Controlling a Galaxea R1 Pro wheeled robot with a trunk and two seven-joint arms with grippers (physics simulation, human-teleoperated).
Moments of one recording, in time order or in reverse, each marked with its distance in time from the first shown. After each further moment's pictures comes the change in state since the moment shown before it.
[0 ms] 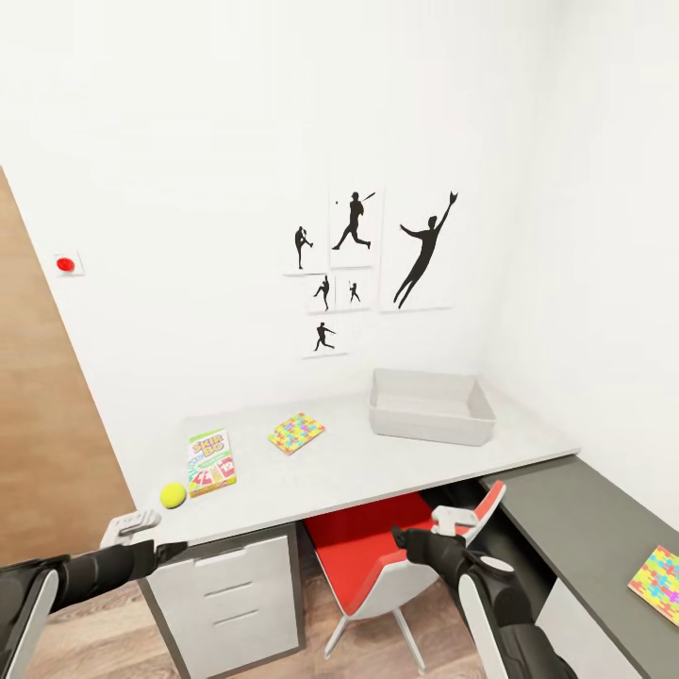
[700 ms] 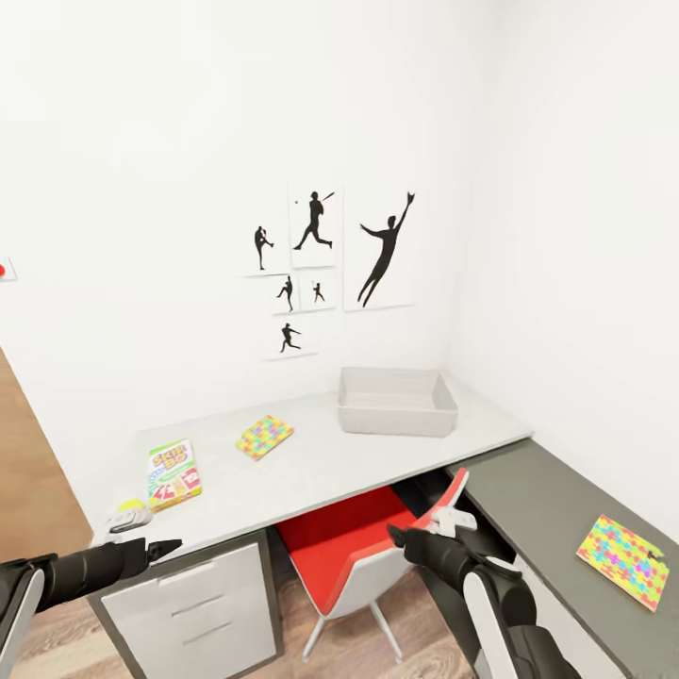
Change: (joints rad) left arm -0.001 0.031 0.018 0.001 -0.007 -0.002 -0.068; right arm 0.004 -0.009 -0.006 -0.013 -0.118 0.035 0.001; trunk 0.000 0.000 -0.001
